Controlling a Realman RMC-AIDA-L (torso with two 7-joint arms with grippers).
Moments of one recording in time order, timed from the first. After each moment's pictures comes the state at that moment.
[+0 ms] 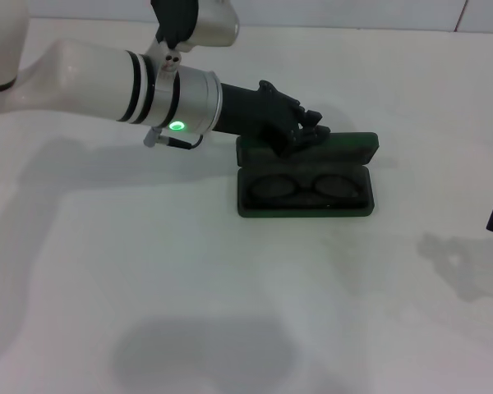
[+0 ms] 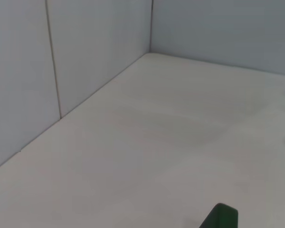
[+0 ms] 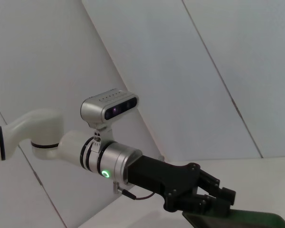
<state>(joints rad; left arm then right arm) -0.85 -2.06 1.27 0.50 1.78 1.05 -1.50 0.20 2.02 -0.84 -0.75 -1.60 -1.72 1.49</state>
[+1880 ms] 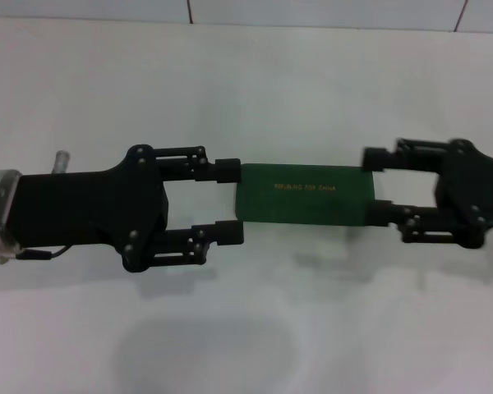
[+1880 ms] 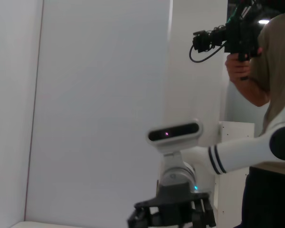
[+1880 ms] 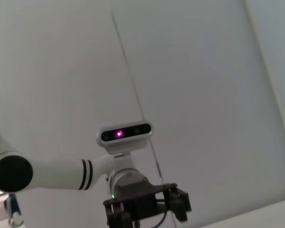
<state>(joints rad) -0.36 -2.02 1.00 0.75 1.54 1.93 -1.22 0.45 2.03 -1.06 -0.76 -1.52 -1.81 1.42</state>
